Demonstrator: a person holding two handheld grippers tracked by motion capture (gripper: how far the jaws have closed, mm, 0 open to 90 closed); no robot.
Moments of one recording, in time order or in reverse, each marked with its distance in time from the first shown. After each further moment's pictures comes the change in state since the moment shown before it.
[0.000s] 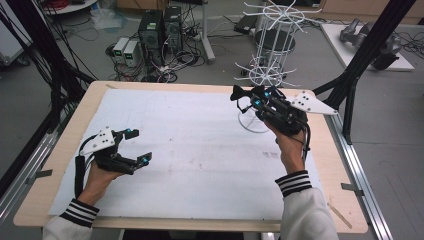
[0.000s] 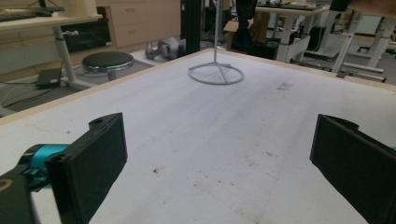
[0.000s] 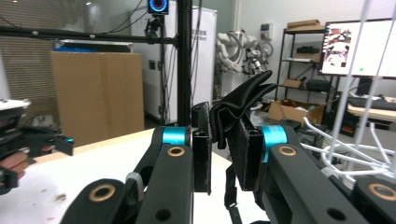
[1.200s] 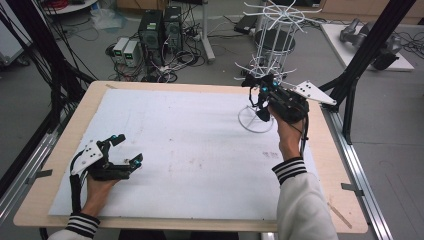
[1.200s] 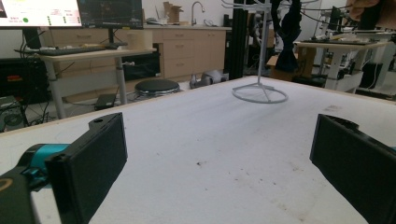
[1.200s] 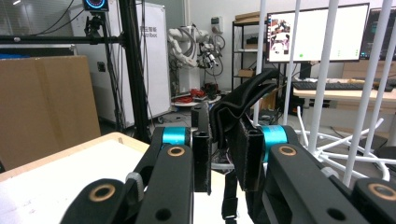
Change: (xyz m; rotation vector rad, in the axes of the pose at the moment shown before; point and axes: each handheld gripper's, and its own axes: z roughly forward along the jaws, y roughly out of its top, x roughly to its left) left arm -0.001 -0.039 -0.020 -0.151 0.190 -0.008; right arm -0.032 -0.003 0.016 0.014 -0.200 0.062
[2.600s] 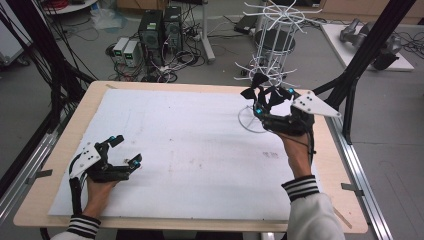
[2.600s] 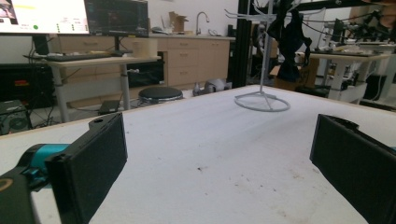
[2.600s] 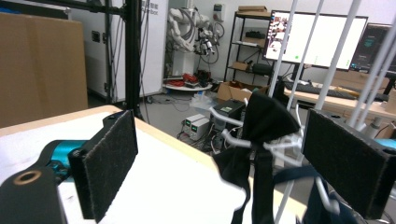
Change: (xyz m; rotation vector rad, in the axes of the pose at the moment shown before) left arm -0.003 -0.003 -0.007 -0.051 0.031 -0.017; right arm 0.029 0.006 -0.038 0.062 -0.015 -0.160
